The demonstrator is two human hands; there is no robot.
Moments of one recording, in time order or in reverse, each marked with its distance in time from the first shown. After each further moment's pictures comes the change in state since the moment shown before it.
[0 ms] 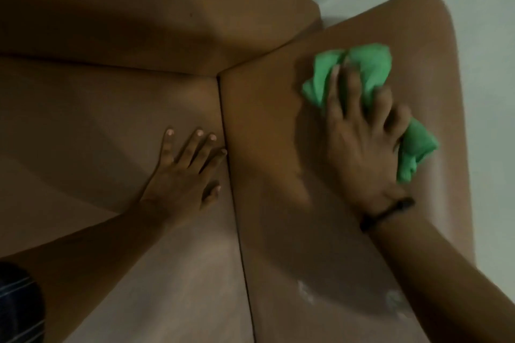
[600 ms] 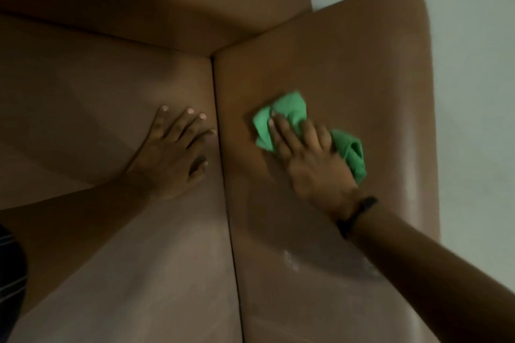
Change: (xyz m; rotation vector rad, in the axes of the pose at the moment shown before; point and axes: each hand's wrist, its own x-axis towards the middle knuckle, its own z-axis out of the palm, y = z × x) left_hand -0.003 0.000 -0.018 -0.054 -0.034 0.013; right_hand -0.065 -0.004 -0.013 -0.081 -0.386 -0.563
